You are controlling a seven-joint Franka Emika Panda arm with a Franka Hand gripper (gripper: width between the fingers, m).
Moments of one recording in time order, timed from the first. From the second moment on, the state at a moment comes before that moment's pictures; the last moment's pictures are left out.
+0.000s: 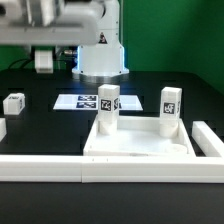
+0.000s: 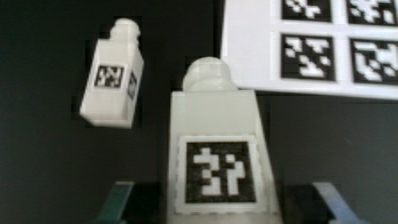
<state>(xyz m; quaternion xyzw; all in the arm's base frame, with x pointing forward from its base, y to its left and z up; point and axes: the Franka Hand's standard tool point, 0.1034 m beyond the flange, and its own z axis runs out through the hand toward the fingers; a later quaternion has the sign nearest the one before) 0.474 -0.118 0.157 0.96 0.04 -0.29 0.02</state>
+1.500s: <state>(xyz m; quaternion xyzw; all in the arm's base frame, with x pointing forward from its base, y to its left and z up) 0.605 0.011 0.194 0.97 -0.02 0.24 0.01</state>
